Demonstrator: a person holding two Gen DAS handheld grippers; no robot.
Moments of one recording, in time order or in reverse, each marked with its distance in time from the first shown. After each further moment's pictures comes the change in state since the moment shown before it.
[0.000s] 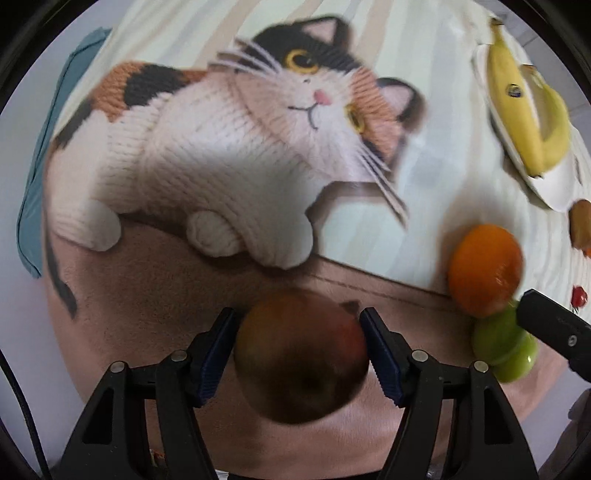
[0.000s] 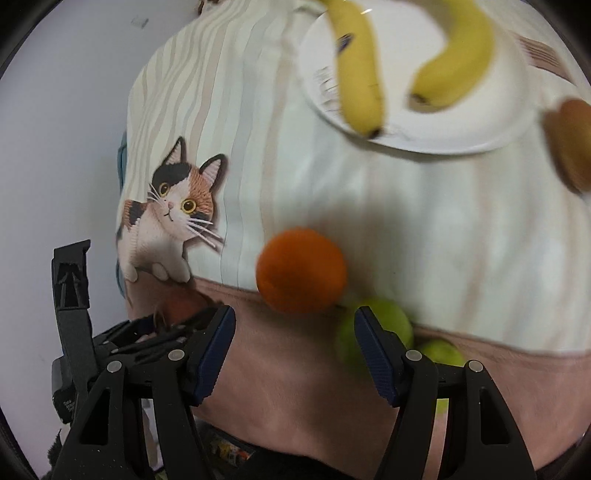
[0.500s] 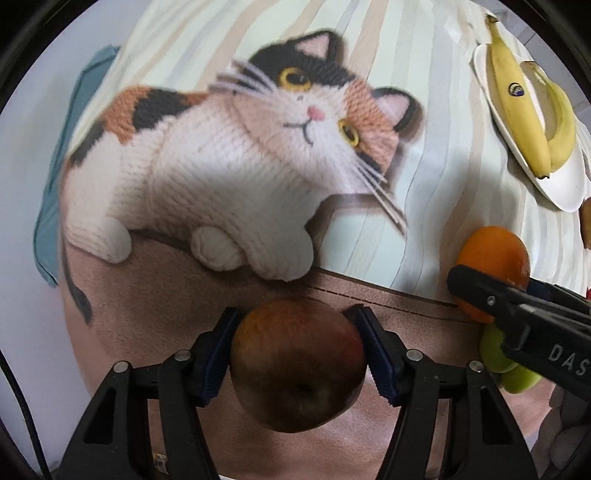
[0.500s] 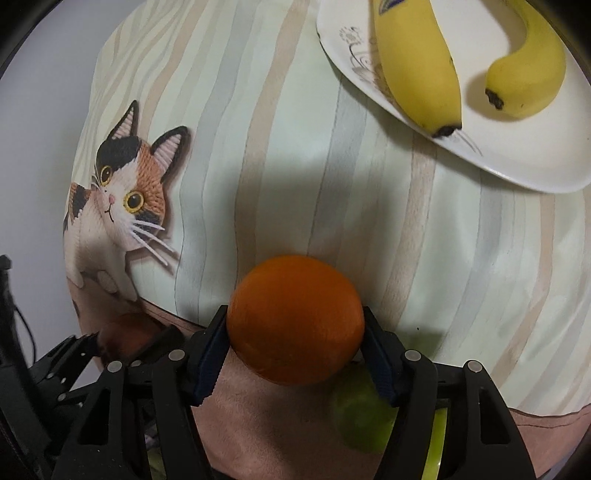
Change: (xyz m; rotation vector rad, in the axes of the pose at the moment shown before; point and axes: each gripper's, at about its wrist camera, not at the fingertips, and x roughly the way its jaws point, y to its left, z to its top) left arm -0.024 -0.046 0.004 0.027 -0.074 0.099; right arm 0.044 0.014 0.022 -0.071 0.038 -0.127
